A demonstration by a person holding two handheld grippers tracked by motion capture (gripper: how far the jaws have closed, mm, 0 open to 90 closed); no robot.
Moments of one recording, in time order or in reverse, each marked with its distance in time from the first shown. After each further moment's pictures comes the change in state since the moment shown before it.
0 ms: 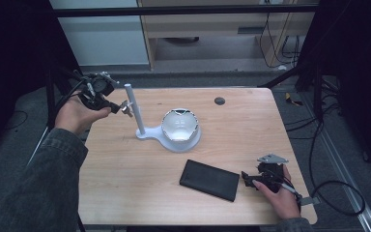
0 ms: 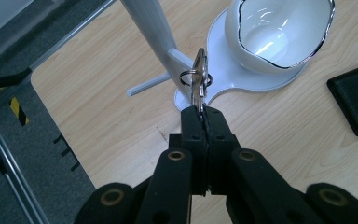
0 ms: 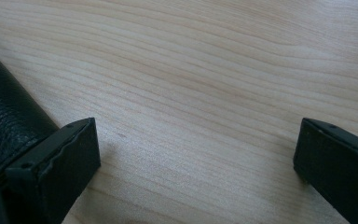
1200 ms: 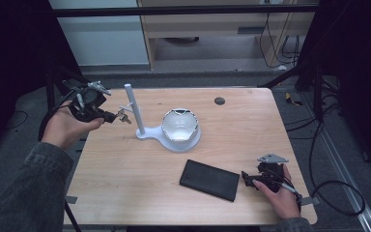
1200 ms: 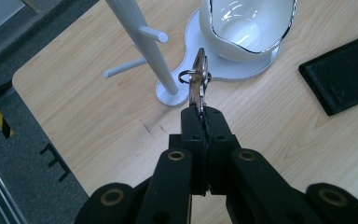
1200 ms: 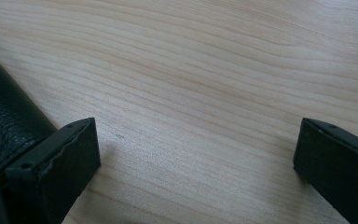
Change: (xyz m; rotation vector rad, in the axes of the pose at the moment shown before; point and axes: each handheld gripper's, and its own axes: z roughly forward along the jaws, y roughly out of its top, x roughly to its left) left arm -0.011 -0.029 -0.019 -0.053 -0.060 0.027; right arm -0.001 0.000 0.000 0.002 -0.002 -0.001
